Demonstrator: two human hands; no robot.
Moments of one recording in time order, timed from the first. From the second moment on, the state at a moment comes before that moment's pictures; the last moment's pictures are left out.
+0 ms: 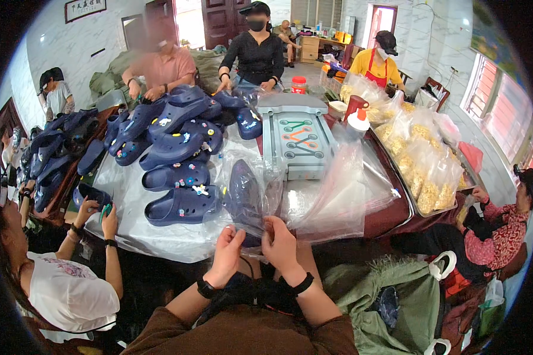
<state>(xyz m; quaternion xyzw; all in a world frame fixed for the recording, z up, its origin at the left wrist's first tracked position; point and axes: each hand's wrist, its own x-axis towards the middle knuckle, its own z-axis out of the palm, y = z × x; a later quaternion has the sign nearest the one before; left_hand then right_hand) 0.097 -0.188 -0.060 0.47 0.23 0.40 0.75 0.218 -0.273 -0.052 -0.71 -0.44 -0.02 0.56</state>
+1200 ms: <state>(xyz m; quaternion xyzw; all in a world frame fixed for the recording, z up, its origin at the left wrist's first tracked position) -0.068 -0.092 -0.041 0.74 0.45 0.51 0.06 0.248 -0.234 -0.053 -0.71 -0.54 -0.04 0.45</state>
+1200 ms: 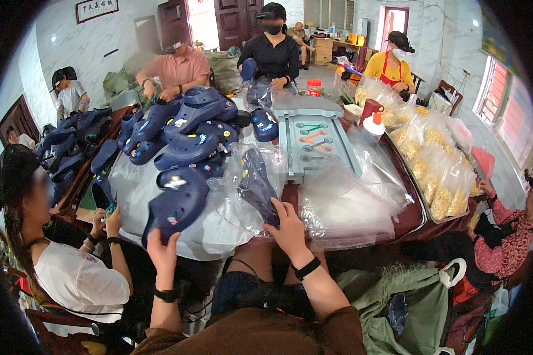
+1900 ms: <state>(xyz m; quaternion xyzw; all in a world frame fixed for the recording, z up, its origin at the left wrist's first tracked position) 0.061 -0.187 -0.021 0.48 0.17 0.35 0.78 0.254 -0.261 -0.079 -0.64 -0.39 0.05 0.66</state>
